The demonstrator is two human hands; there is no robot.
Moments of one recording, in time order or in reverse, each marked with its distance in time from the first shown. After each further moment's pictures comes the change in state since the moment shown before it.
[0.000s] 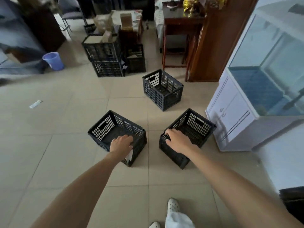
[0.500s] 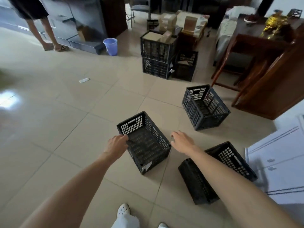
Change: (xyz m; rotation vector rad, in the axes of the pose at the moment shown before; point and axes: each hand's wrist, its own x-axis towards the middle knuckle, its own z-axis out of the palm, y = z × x) left_hand 0.031 -0.158 -0.010 -0.243 0.137 -0.388; right_hand 0.199 -0.111 0.000 -0.257 -0.179 -0.249
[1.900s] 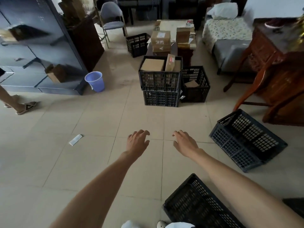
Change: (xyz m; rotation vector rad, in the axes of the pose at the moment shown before) left_hand 0.709 -0.254 -0.237 -0.017 0.031 0.306; right_hand 0.682 -0.228 -0.197 0.145 0.205 0.145
